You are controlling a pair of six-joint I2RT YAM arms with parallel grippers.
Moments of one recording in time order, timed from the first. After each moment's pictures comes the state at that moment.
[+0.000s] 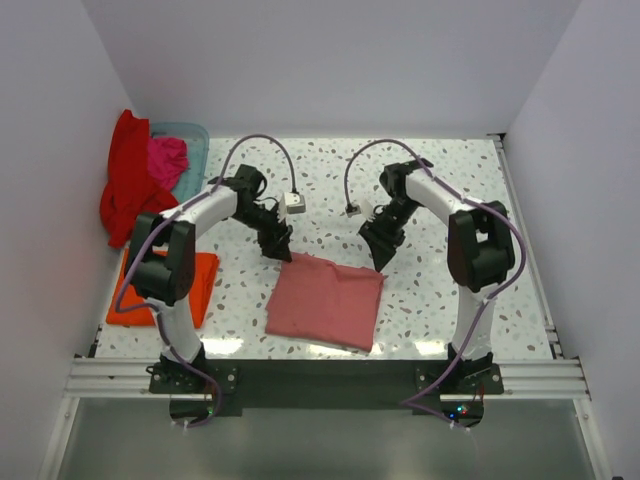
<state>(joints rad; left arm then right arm) -0.29 1.86 1.30 -0.79 0.85 0.86 0.33 2.02 1.60 -1.34 -0.56 -0.75</state>
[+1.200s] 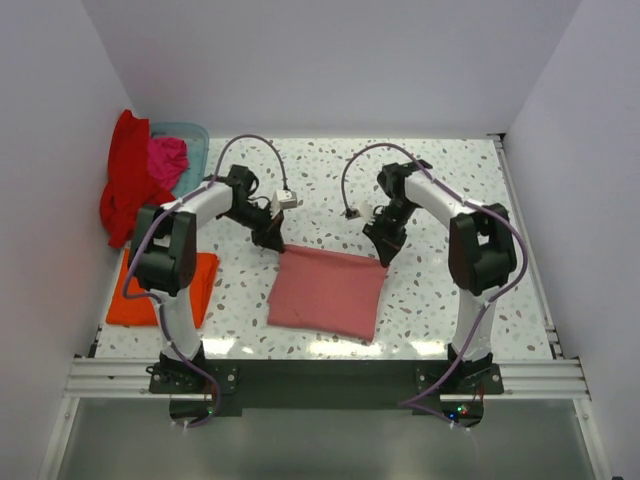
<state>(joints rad) -0.22 1.96 1.35 -0.84 0.87 0.89 0.35 2.00 1.57 -1.31 -0.45 -0.78</state>
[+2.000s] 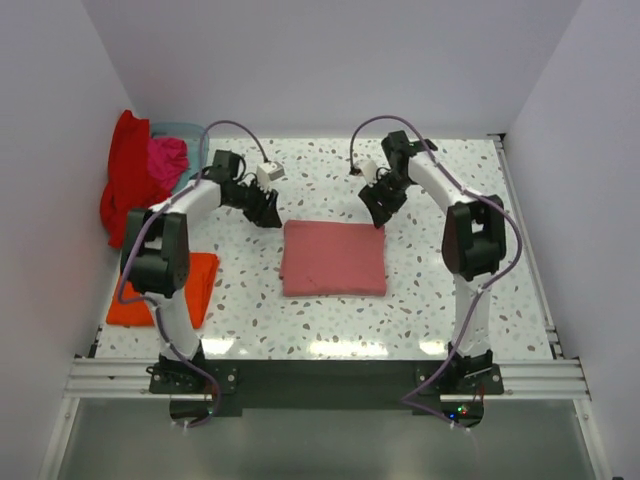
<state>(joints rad) -0.16 1.97 1.37 -0.49 0.74 0.46 0.29 2.17 1.87 -1.09 -0.29 -0.59</state>
